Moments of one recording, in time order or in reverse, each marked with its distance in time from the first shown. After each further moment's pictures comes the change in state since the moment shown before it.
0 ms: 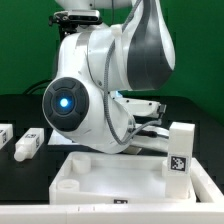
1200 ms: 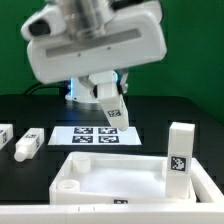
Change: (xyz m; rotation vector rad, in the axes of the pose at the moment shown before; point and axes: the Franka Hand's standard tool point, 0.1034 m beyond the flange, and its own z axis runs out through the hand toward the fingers) arm -0.054 -0.018 -0.192 -0.027 0.796 -0.395
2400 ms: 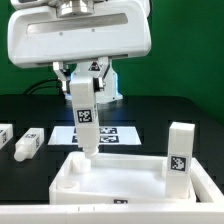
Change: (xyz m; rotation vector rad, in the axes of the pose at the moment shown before) arm 0.050 0.036 -0.026 -0.119 0.544 -0.084
